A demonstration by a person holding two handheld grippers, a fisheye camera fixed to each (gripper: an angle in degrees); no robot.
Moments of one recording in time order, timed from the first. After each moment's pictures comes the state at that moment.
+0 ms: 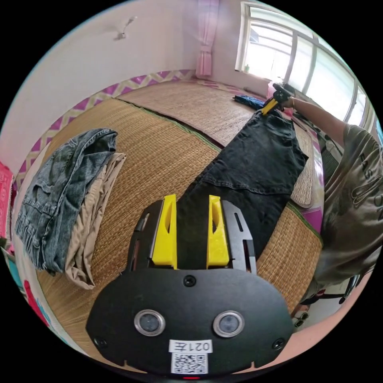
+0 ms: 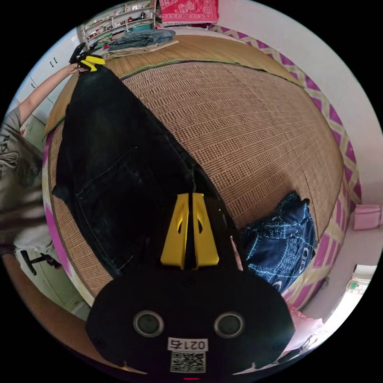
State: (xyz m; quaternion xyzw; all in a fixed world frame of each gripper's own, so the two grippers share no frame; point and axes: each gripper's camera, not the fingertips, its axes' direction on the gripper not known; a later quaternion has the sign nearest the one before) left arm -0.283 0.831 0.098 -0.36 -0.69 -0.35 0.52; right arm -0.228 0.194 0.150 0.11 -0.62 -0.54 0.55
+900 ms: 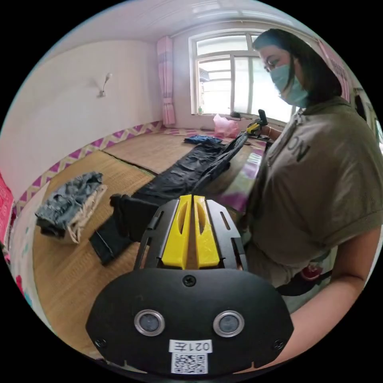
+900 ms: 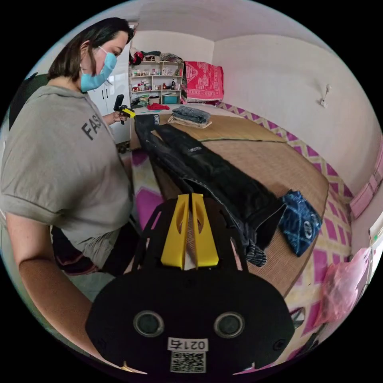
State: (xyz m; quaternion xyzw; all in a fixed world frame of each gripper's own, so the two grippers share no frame) left arm -0.120 0.765 0.421 -0.29 -0.69 -0.20 0.63; right arm 0.235 0.338 0.261 0.25 -0.75 -0.36 0.49
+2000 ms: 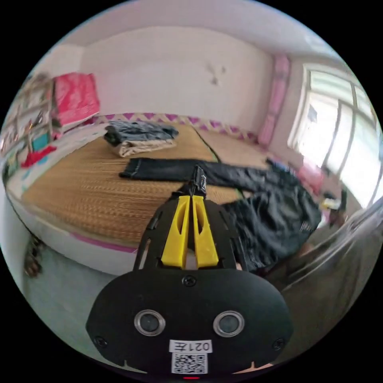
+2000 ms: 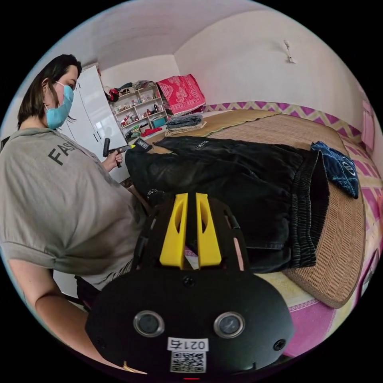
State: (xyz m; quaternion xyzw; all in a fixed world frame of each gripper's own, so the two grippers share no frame) left arm 0.035 0.938 0.609 0.02 -0.90 -0.23 0.36; right arm 0.265 0.353 0.421 0.14 -0.84 -0.23 0.47
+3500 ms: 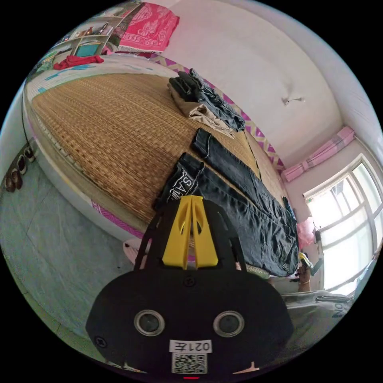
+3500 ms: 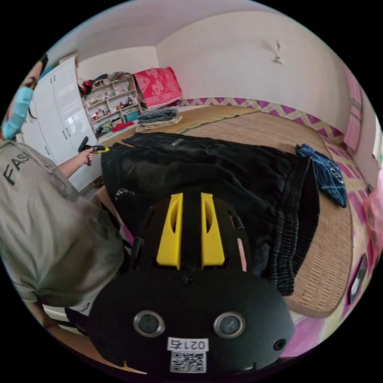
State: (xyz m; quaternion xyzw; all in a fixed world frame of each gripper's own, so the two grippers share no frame) left arm 0.087 1.071 0.453 0.16 -0.84 -0.42 0.29; right arm 0.224 0.285 0.309 0.13 -0.78 -0.22 0.57
